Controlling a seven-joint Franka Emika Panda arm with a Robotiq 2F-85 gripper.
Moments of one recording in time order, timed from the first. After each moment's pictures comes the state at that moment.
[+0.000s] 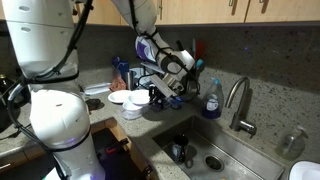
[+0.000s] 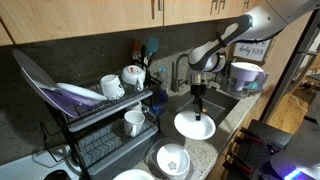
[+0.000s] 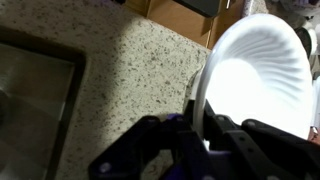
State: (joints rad) arm -0.04 0.08 0.07 -2.36 0.50 2.01 -0.57
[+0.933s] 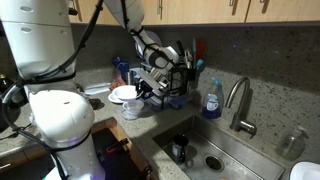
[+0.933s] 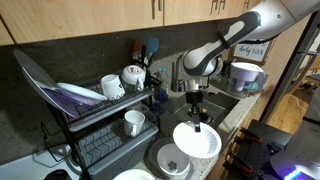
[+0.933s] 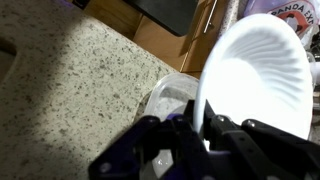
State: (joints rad) arm 0.09 0.05 0.12 -2.36 0.52 1.97 -0.57
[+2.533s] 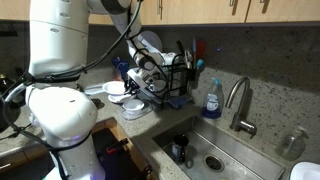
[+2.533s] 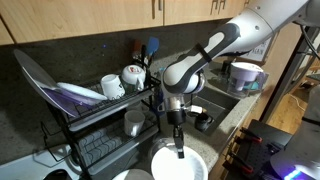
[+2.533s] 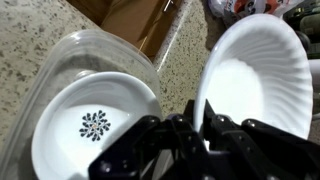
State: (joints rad) arm 0.19 0.26 0.26 -2.20 0.66 2.03 -0.54
